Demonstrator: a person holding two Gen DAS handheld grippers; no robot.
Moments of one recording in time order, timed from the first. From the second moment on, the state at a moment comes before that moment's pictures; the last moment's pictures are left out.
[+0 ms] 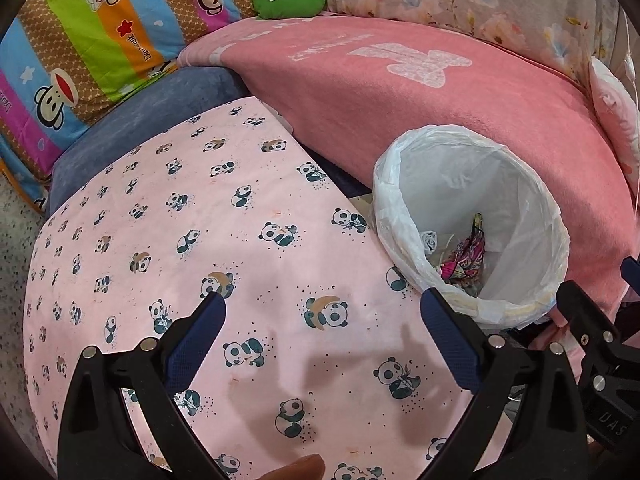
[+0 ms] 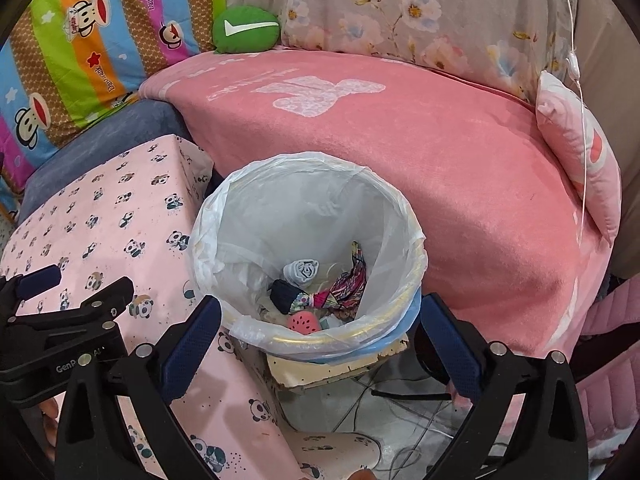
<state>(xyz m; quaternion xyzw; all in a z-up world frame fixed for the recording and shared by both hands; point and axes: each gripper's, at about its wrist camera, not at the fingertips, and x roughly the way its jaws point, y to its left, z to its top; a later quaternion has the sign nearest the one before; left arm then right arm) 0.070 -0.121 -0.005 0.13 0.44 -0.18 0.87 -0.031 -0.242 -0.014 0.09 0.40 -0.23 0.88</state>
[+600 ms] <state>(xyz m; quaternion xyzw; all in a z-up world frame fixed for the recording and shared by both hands) 0.065 -0.120 -0.004 0.13 0.44 -0.16 0.87 -0.032 -0.237 -0.017 0.09 0.40 -0.23 0.88</state>
